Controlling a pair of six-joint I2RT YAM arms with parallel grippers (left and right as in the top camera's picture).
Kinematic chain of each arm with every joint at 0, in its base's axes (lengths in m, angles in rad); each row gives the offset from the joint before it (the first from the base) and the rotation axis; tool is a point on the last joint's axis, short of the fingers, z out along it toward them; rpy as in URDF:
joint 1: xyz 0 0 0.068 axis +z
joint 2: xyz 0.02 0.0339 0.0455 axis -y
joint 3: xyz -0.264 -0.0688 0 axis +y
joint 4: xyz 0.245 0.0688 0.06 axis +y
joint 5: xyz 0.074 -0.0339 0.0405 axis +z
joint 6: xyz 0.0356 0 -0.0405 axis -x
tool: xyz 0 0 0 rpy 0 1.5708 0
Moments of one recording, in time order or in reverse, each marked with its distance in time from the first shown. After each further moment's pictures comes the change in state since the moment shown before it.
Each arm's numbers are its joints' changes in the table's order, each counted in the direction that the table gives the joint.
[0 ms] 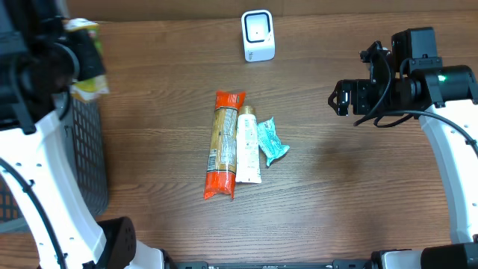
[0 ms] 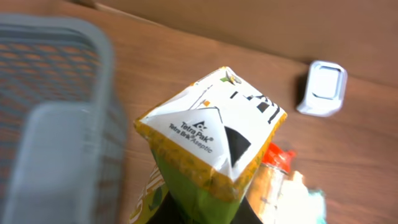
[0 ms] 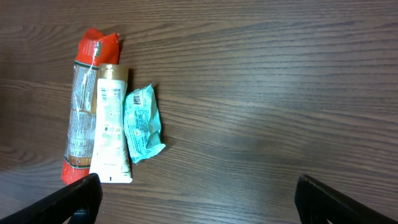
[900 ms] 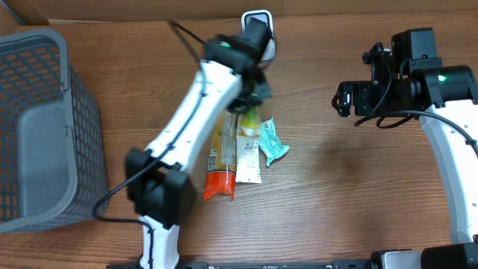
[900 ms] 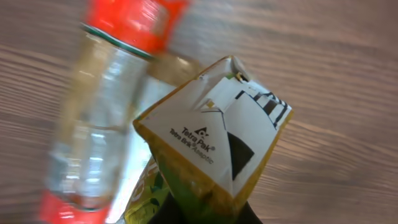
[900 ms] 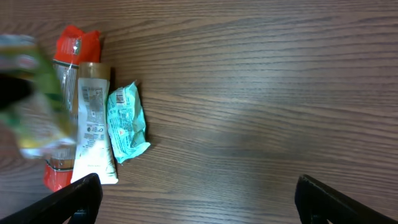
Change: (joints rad) left arm -0.686 -0.375 0.442 -0.259 0.000 0.709; right arm 0.000 0.000 0.000 0.014 -0.062 0.000
